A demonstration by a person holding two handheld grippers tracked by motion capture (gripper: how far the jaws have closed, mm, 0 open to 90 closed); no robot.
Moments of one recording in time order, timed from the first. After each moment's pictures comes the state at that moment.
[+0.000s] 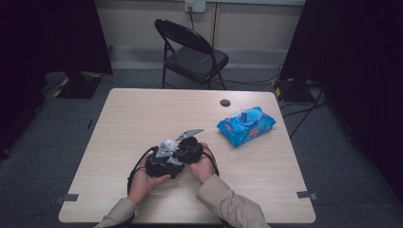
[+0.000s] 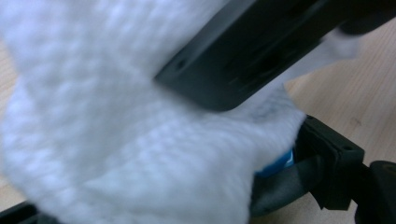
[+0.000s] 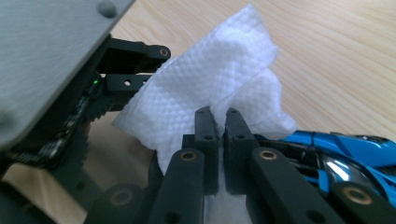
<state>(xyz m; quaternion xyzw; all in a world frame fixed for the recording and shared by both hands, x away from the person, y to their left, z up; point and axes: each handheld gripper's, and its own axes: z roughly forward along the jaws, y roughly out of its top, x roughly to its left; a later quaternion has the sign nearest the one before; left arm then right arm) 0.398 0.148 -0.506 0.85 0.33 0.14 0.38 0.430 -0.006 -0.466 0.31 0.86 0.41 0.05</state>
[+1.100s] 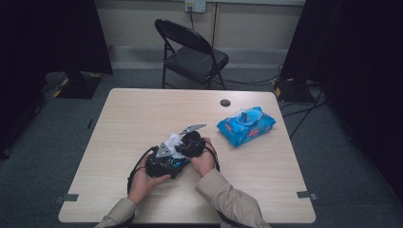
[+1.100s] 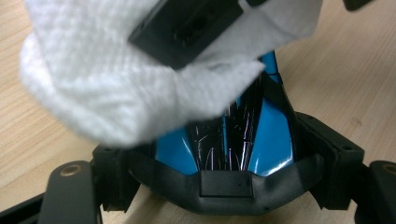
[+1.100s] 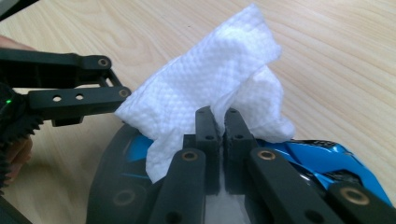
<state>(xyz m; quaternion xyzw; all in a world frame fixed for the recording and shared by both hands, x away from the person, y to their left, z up) 0.398 0.148 -0.506 0.85 0.33 0.14 0.38 0.455 -0.017 -0.473 0.34 0.85 0.40 0.06</state>
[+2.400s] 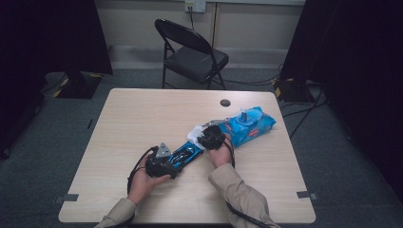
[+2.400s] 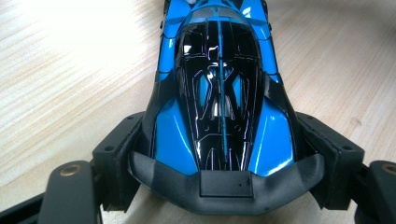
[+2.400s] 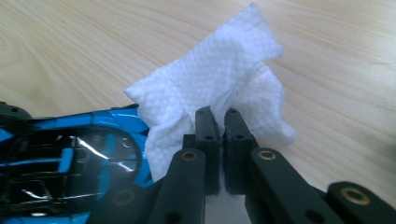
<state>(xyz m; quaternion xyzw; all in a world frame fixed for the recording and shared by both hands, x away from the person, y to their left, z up) 0.398 0.148 -0.506 0.85 0.33 0.14 0.38 0.487 -0.080 -0.488 0.42 0.81 0.37 0.13</state>
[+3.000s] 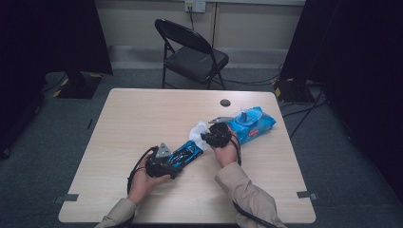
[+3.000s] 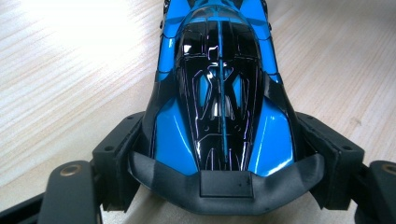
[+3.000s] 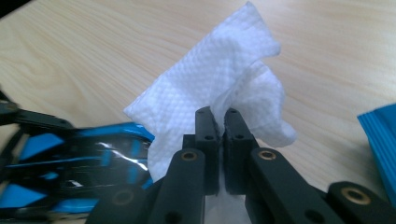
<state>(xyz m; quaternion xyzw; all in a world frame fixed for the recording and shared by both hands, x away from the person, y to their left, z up) 0.398 0.148 -0.506 0.85 0.33 0.14 0.38 0.477 -0.096 -0.459 0.42 0.80 0.41 0.12</state>
